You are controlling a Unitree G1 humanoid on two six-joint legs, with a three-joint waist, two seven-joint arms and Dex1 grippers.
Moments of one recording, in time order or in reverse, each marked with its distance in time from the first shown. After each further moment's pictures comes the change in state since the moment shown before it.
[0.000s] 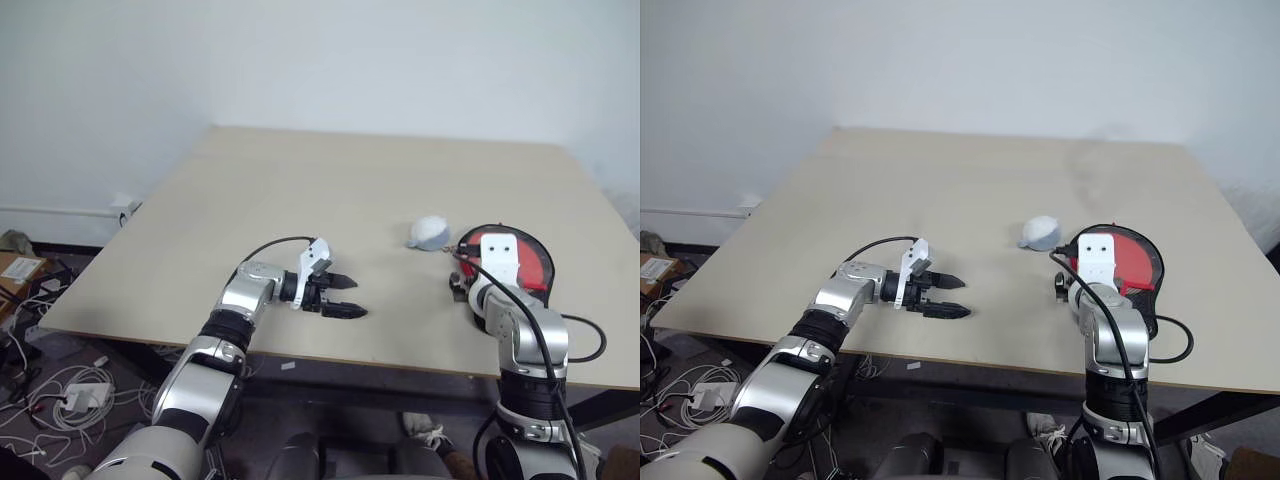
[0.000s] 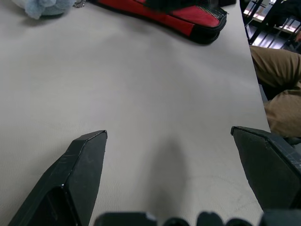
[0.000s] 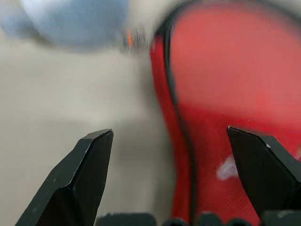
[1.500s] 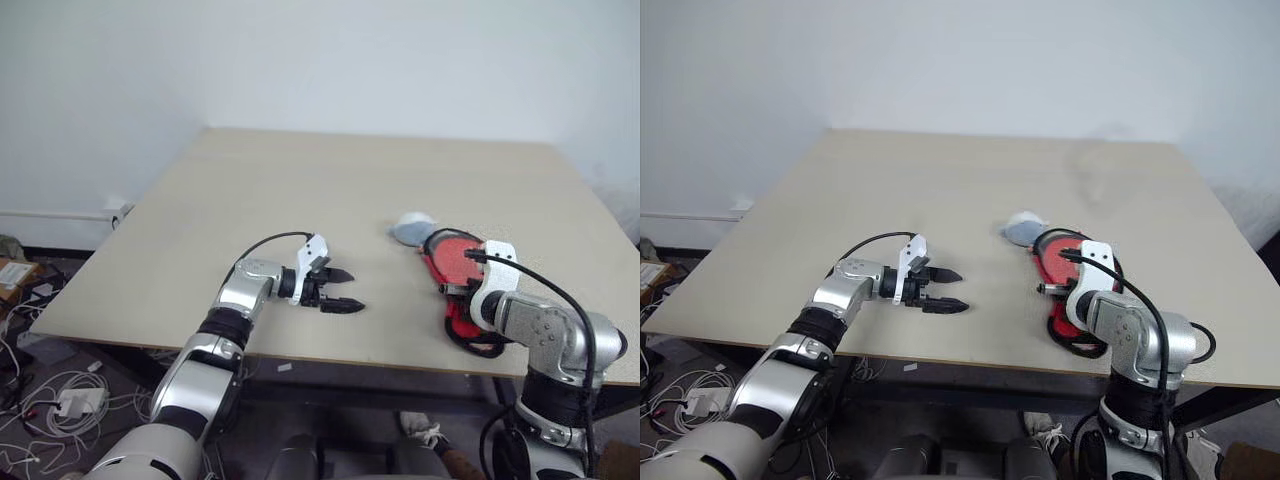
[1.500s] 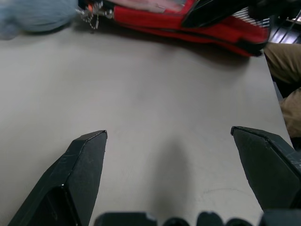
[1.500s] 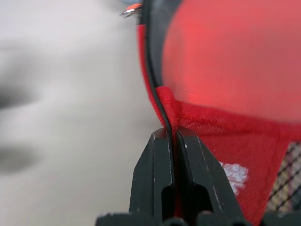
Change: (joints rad) left arm -0.022 0.006 0.000 0.041 0.003 -0.068 0.039; right arm -0.028 -0.034 -0.119 -0.312 0.392 0.413 0.219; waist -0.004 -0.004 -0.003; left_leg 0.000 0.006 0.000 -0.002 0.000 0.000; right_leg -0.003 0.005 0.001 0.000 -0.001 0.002
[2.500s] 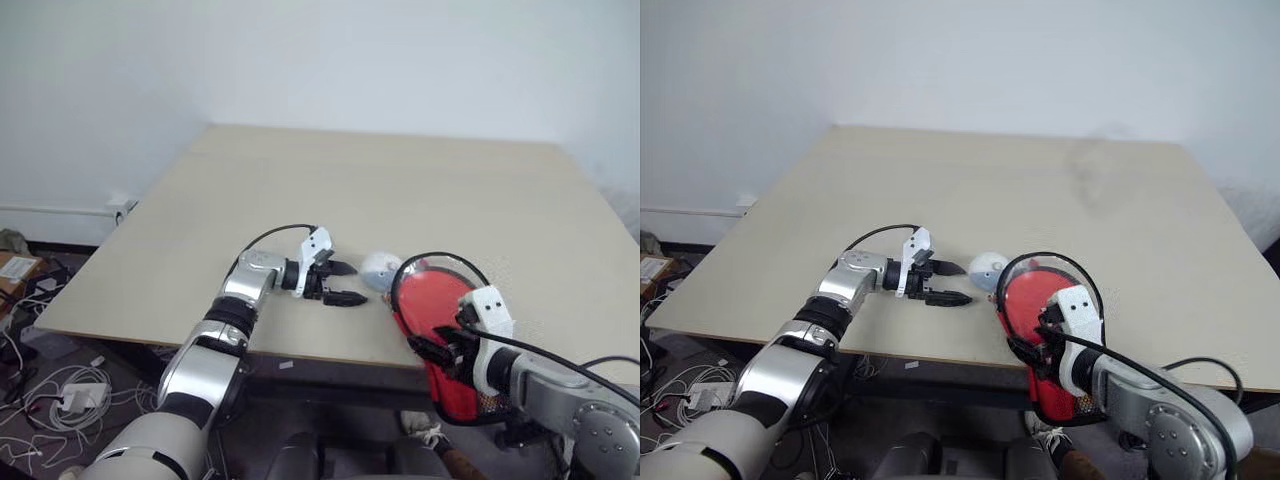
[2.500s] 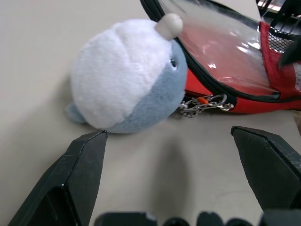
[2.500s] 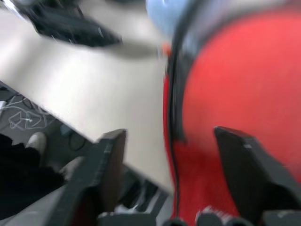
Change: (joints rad) left arm -0.076 -0.008 0.013 0.124 0.022 -0.069 -0.004; right arm 0.255 -0.169 -0.026 -0.405 0.483 0.002 -0.044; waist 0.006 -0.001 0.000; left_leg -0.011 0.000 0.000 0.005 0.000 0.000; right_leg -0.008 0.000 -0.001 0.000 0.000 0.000
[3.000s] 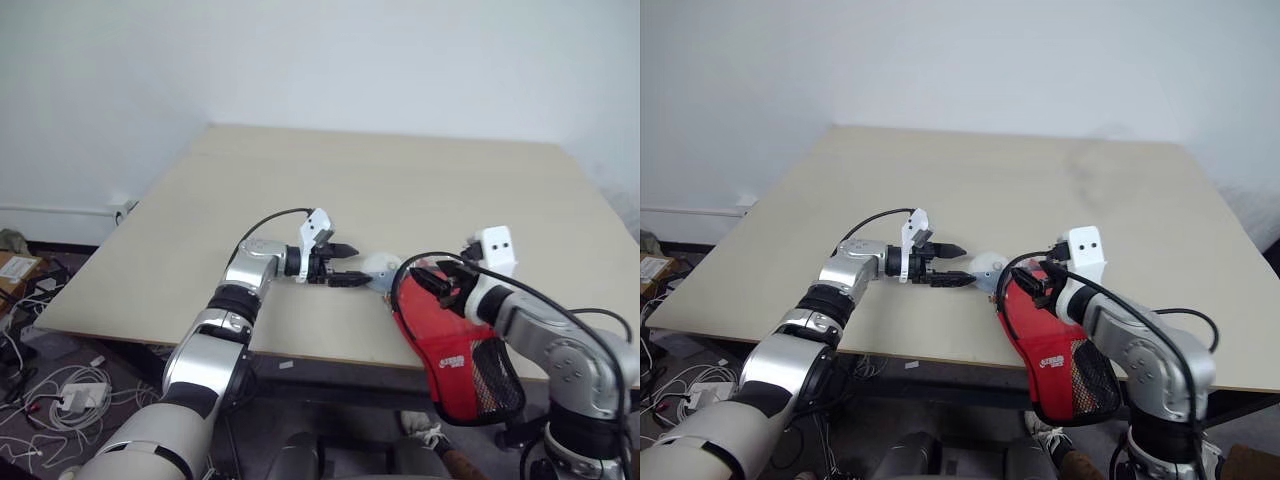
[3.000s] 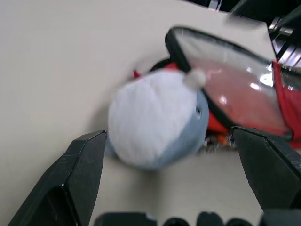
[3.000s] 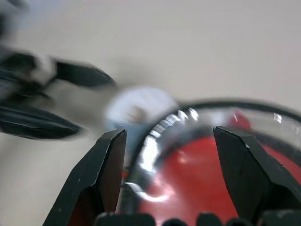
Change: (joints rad) left arm -0.075 -0.039 0.063 0.036 -0.023 0.027 0.039; right arm -0.121 -0.009 0.241 0.452 -0.290 -0.480 -0.013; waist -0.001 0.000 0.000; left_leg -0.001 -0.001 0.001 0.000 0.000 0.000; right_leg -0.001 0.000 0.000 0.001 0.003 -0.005
